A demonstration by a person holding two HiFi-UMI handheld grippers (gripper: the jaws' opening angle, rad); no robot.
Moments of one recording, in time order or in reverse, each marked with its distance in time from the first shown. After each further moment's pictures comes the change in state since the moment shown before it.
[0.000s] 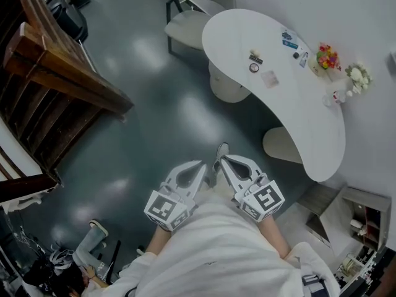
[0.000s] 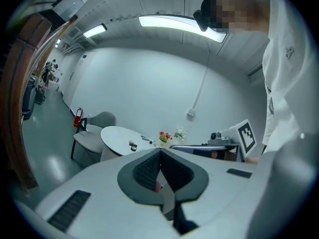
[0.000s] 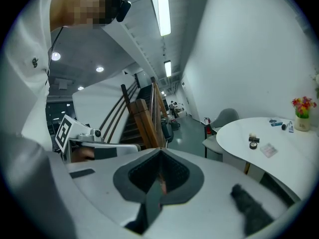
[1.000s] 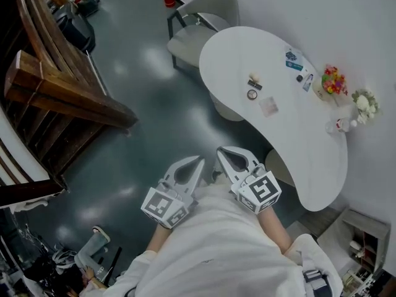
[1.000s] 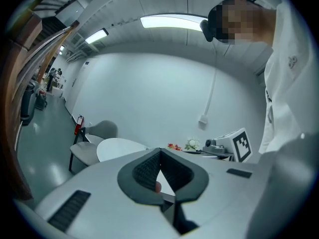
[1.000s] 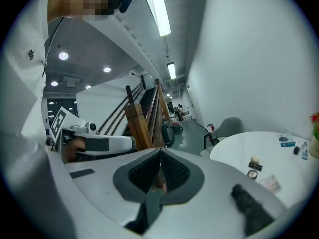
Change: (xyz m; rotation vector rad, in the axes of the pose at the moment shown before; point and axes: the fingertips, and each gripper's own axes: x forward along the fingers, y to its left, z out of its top) left arm 0.133 0.040 0.077 0.012 -0.080 0.056; right arm 0.055 -0.139 0.071 -0.074 -0.018 0.065
